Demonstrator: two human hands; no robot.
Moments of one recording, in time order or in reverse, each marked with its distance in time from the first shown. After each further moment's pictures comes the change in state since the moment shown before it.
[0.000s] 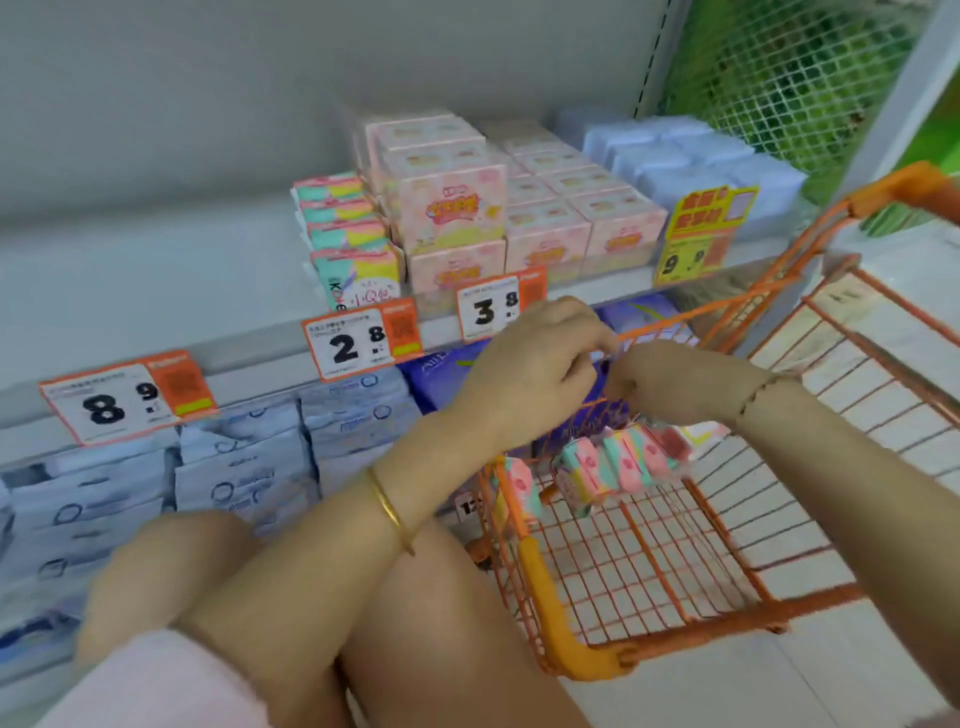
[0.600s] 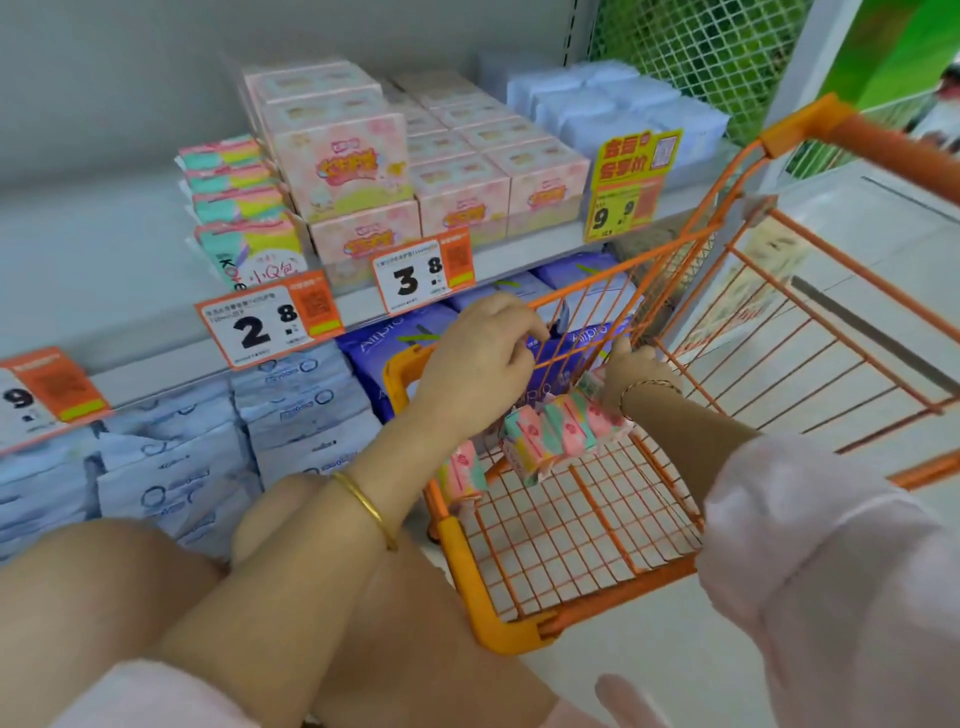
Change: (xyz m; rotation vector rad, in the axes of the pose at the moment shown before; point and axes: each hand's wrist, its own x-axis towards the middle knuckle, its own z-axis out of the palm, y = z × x) left_hand 0.000 0.002 0.045 0.020 -0.001 -0.144; right_hand 0.060 0.065 0.106 0.306 -0.006 0.651
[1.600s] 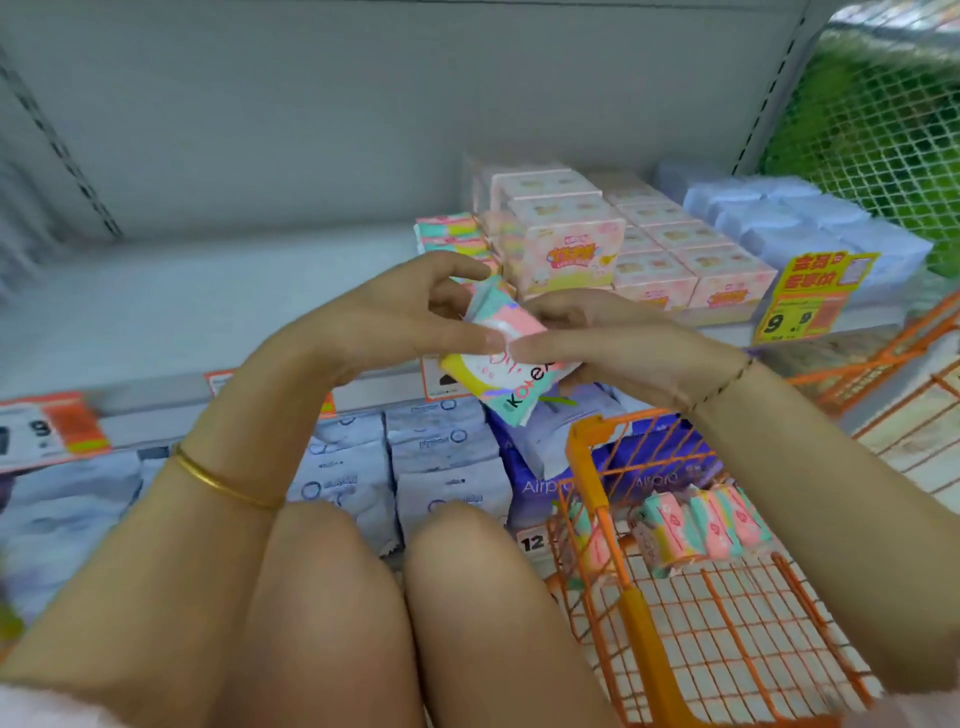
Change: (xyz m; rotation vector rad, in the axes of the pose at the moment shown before) left_hand -0.046 -0.038 -0.208 -0.449 -0.055 -0.508; right_hand -0.168 -0.150 -0.118 0.837 -0.424 -1.050
